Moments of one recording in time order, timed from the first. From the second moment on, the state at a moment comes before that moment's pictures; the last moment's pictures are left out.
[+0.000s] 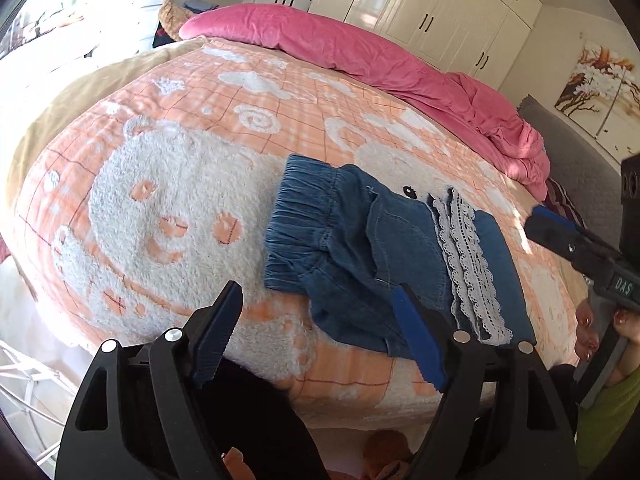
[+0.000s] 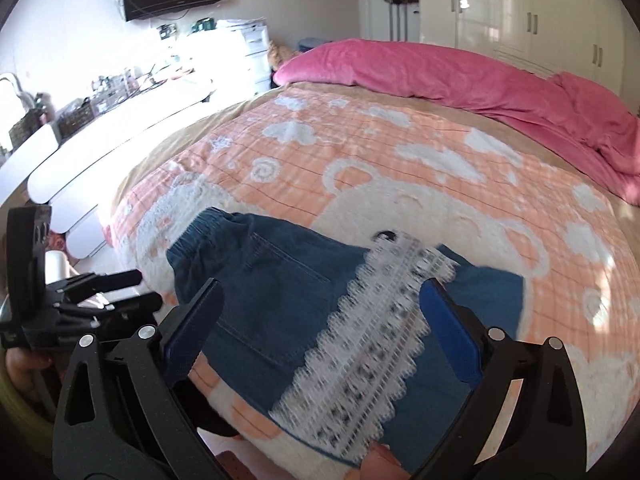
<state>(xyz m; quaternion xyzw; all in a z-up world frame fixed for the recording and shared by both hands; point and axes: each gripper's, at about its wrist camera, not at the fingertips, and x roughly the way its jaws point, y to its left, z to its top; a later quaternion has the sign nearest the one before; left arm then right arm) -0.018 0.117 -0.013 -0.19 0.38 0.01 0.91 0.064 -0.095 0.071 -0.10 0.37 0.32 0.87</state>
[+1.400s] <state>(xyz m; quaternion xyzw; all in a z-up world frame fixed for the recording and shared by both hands) 0.017 0.133 -0.058 -0.33 0.35 -0.07 0.87 0.140 0.031 0.021 -0.07 0.49 0.51 0.71</state>
